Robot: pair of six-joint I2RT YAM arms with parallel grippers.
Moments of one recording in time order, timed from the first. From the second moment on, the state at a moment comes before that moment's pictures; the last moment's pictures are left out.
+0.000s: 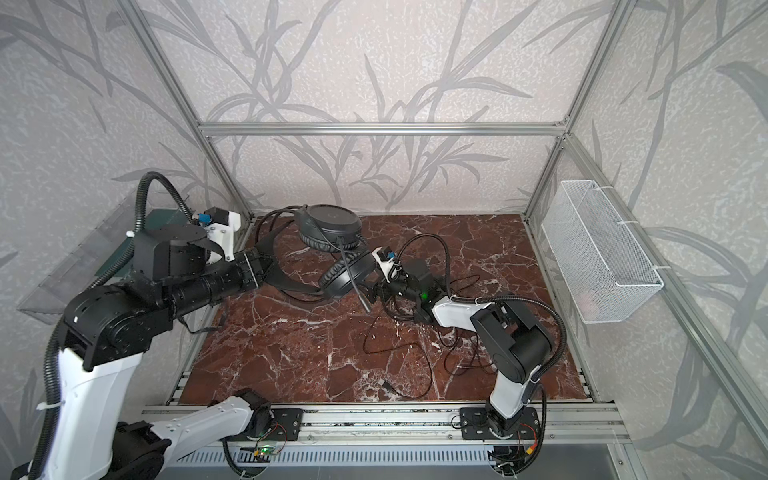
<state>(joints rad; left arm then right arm) -0.49 1.09 1.86 -1.33 -0.04 -0.65 0.64 1.76 0.83 0.78 -0.42 0.14</state>
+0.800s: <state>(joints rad) -0.49 1.18 2.00 -1.42 -0.11 -0.66 0.76 1.86 0.82 0.99 -0.28 0.01</state>
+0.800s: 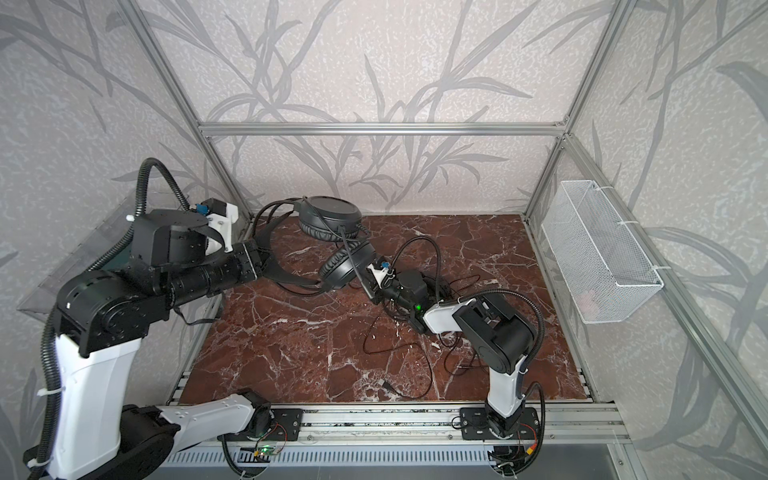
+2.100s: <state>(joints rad) -0.23 1.31 1.23 -1.06 -0.19 -0.56 1.25 1.36 1.25 -0.27 0.41 -0.63</state>
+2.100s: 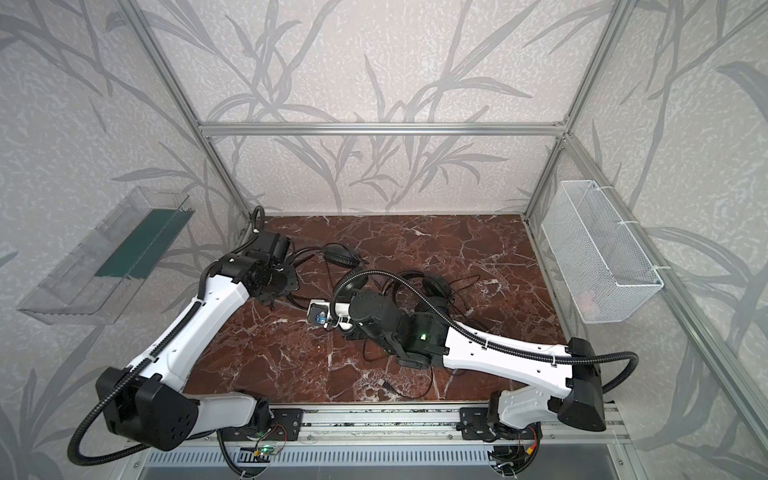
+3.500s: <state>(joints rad) -0.09 1.25 1.14 -1.03 0.10 -0.63 1.41 1.30 1.03 -0.35 0.36 -0.49</state>
